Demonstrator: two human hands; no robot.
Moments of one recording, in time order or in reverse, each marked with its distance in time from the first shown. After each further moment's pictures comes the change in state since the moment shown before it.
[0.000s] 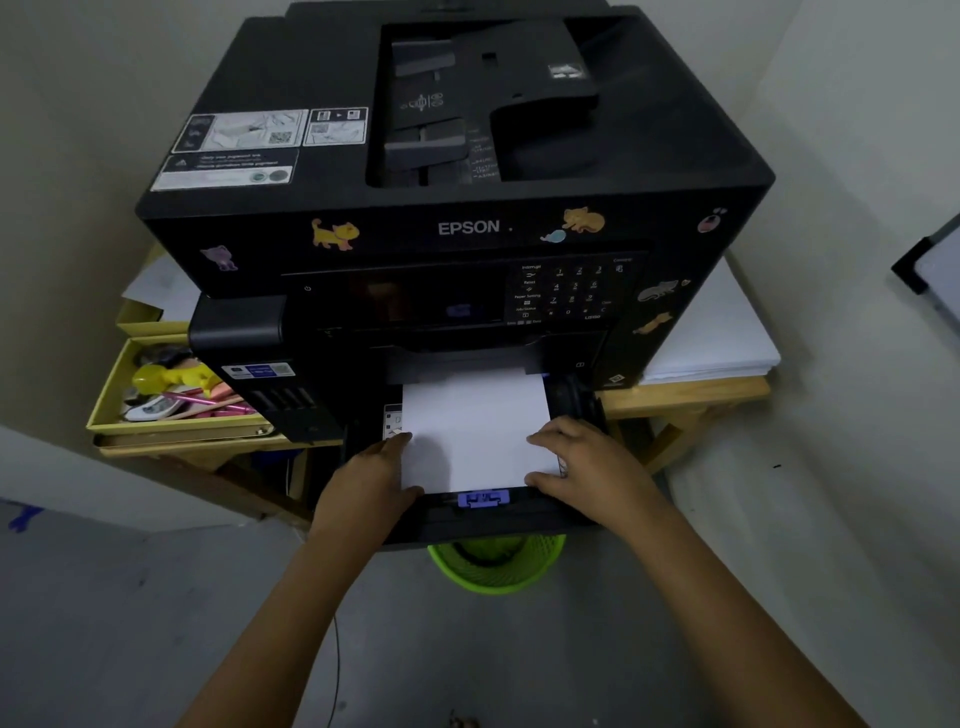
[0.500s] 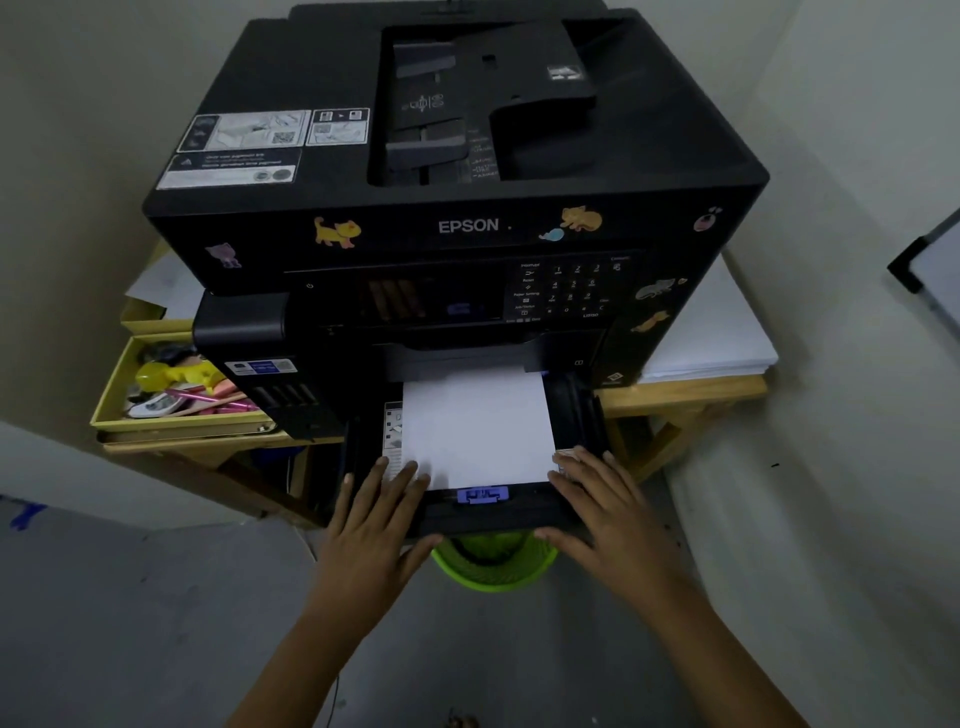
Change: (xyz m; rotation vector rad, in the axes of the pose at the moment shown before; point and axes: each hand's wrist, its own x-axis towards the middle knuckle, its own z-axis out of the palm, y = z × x) left_hand -0.063 -0.023 0.057 0.177 0.289 0.341; right_hand -0.071 0.021 0.049 -0.181 0.267 -0.187
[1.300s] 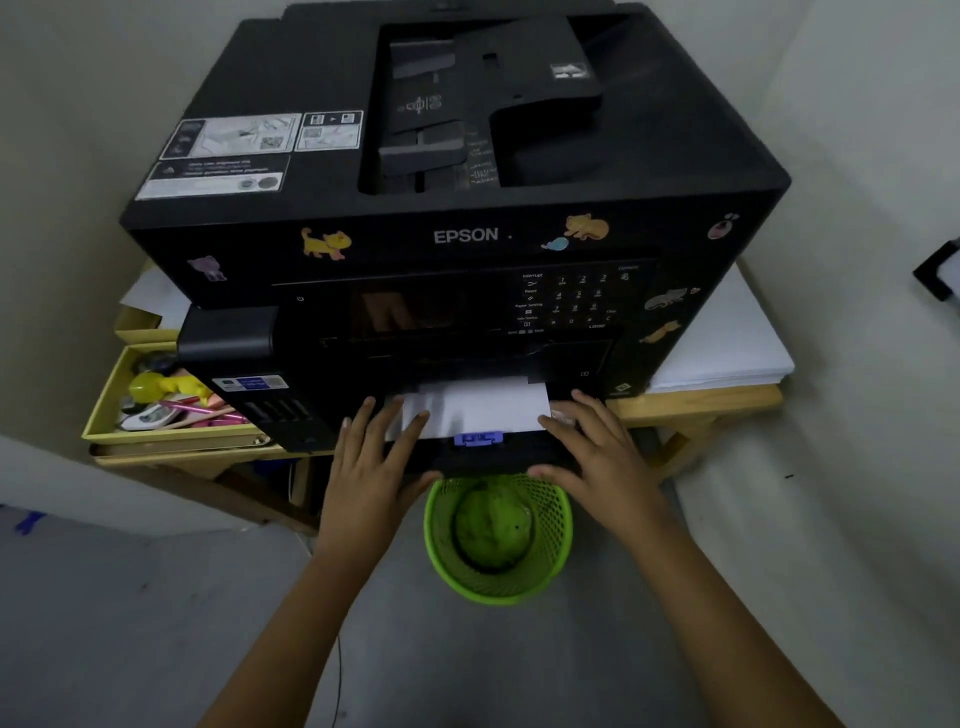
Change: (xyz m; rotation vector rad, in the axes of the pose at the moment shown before) left_hand 0.080 -0.019 -0.007 0.002 0.156 -0.103; right_hand 0.084 0.031 0.004 0.044 0.102 0.039
